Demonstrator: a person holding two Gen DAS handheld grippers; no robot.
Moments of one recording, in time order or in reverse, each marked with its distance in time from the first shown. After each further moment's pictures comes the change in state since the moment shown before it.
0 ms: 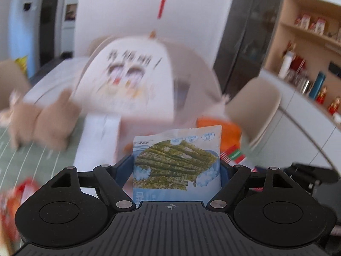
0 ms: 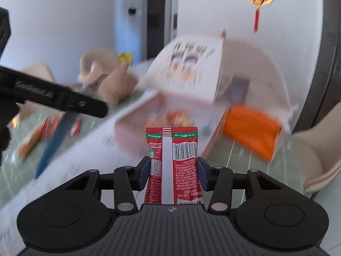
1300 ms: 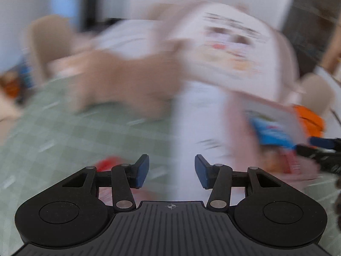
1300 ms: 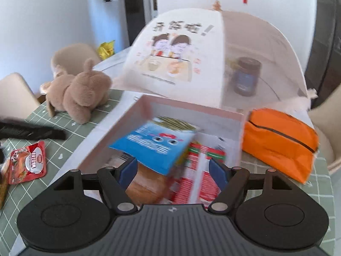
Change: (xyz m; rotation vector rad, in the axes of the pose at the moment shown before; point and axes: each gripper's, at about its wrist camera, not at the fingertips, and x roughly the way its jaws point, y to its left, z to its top) left arm 0.010 0.200 -0.051 -0.195 0.167 0.279; right arm 0.154 0.011 0.043 0.105 0.146 -0.006
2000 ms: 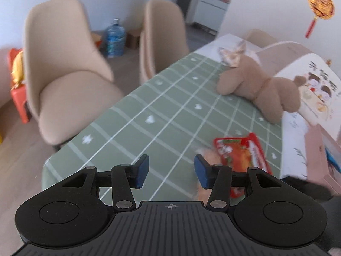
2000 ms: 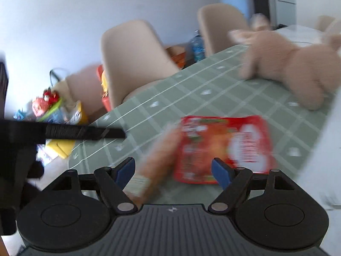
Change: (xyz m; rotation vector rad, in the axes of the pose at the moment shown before) left arm -0.083 0.151 -0.064 -0.333 -0.043 0.217; right arm 0.048 0.316 -0.041 -0.336 0.171 0.594
